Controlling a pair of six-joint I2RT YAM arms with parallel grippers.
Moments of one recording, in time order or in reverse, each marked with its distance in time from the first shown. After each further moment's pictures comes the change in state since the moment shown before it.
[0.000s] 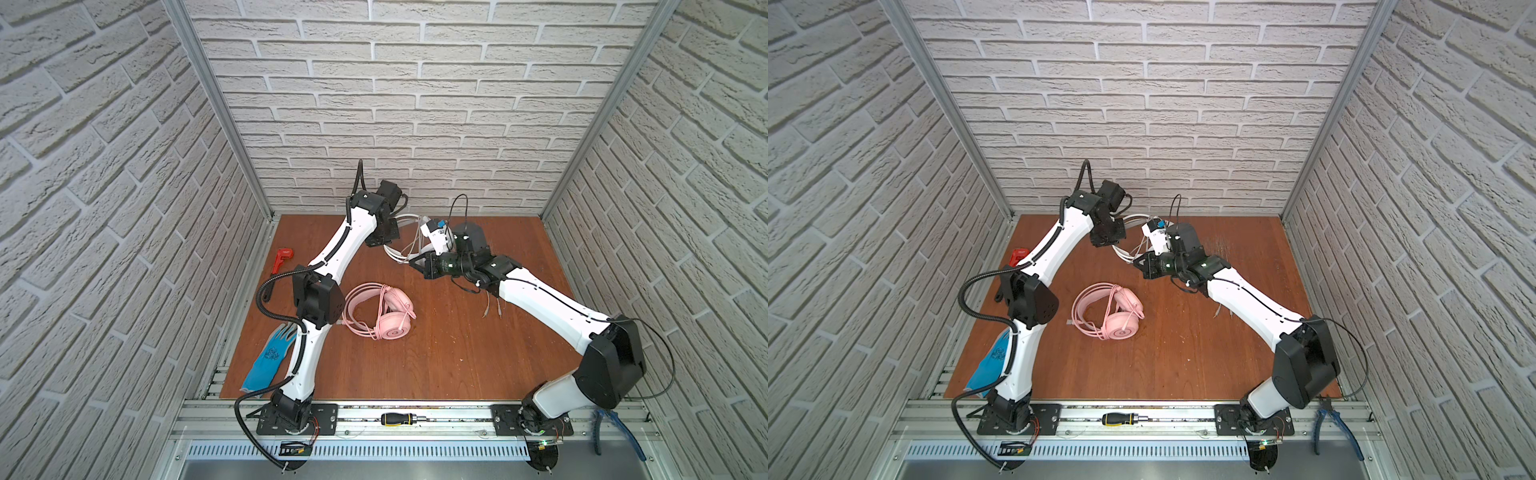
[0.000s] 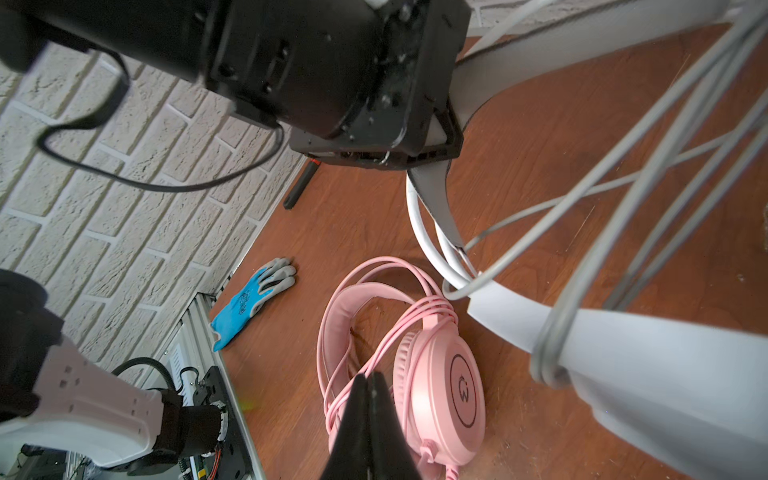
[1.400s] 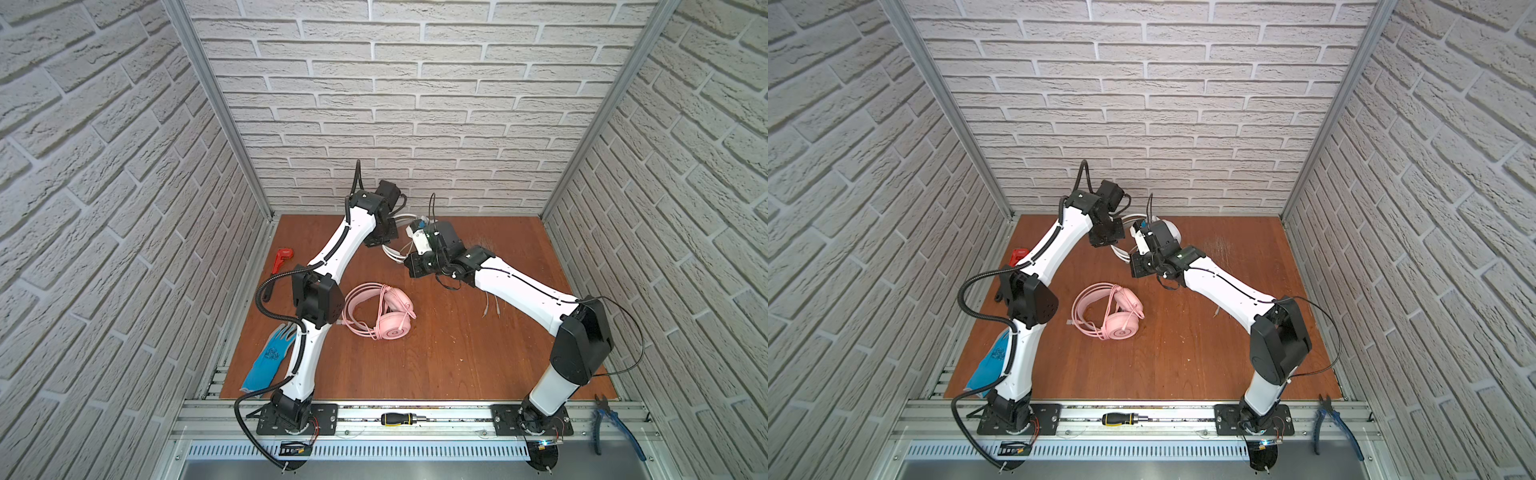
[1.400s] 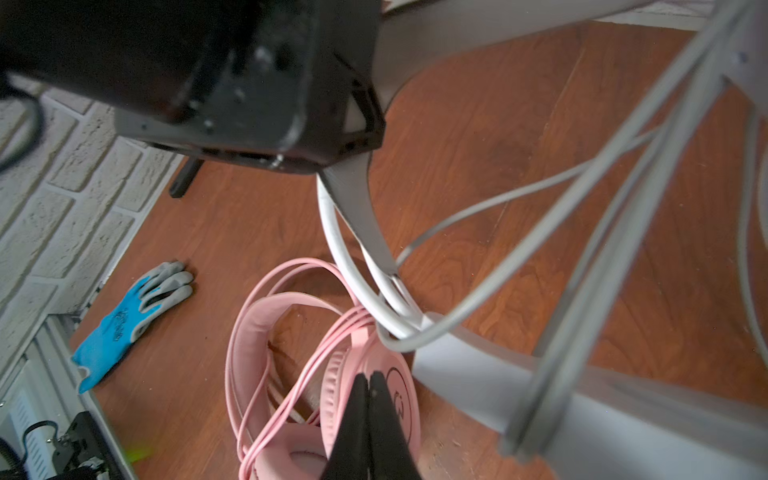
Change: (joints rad) left arm 0.007 0.000 -0.001 -0.006 -0.005 -0.007; right arm 0.068 0.152 0.194 -0.176 0.255 -0.073
